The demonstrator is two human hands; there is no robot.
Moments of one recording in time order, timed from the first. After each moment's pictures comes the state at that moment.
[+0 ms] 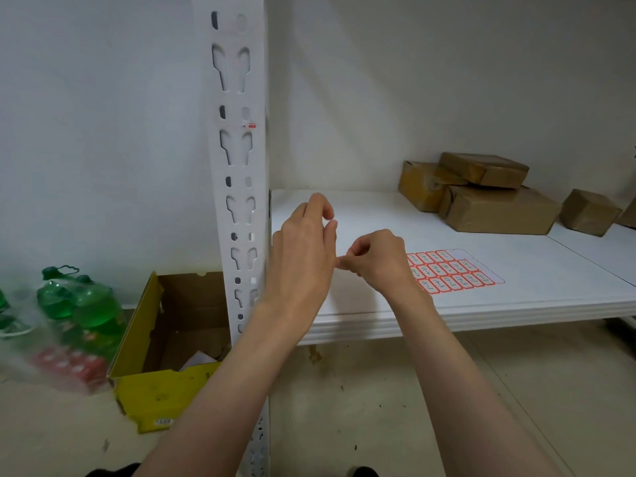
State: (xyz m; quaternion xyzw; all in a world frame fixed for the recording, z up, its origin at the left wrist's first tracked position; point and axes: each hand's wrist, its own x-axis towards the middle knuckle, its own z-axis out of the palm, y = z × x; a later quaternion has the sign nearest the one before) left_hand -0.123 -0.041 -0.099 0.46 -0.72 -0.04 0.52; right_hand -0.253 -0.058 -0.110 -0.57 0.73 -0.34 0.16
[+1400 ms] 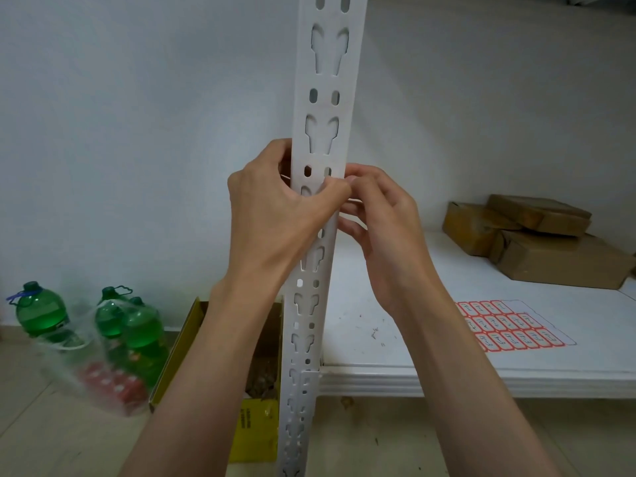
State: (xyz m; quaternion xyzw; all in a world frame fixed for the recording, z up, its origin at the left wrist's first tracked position) left_hand -0.031 -0.046 -0.006 0.43 -0.64 -0.04 0.64; right_hand -0.149 -0.039 -0.013 -0.54 0.34 -0.66 0.40
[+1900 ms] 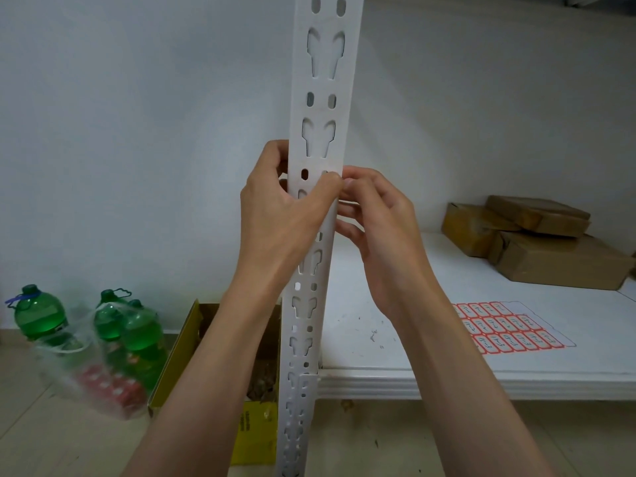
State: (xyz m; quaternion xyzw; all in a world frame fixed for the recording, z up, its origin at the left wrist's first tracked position) left_hand -0.038 -0.050 -0.008 0.39 -0.60 -0.19 0.67; right_hand -0.147 -0.037 -0.011 -0.54 0.33 -0.66 0.40
